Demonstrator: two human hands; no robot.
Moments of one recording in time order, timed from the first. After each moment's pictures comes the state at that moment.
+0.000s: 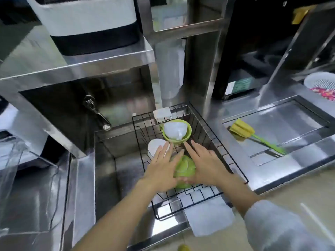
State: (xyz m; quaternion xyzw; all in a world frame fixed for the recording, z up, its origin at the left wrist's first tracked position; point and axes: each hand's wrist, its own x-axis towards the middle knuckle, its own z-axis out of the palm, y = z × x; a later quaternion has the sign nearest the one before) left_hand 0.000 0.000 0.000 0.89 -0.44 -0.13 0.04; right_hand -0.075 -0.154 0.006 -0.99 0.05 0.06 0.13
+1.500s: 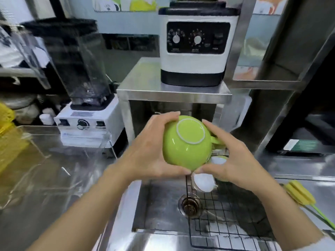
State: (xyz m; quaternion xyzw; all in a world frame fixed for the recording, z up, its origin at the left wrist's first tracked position) left_hand 0.004 0.139 0.185 0.84 -0.36 0.13 0.38; right_hand -0.038 -0.072 0.185 -0.88 -0.15 -0.07 0.44
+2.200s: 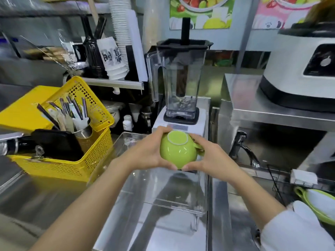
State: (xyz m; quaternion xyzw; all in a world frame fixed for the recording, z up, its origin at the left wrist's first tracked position) left_hand 0.074 0.418 0.172 0.92 -0.19 0.00 0.34; right_hand 0.069 0.215 0.166 -0.89 -0.21 0.02 0.40
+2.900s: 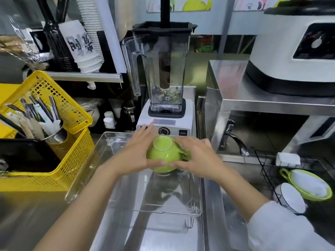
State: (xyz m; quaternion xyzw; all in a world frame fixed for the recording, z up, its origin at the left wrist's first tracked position) left_hand 0.099 0.423 0.149 0.95 -0.22 -0.05 0.24; right_hand 0.089 0.217 0.134 -0.95 -0.21 -0.04 0.22
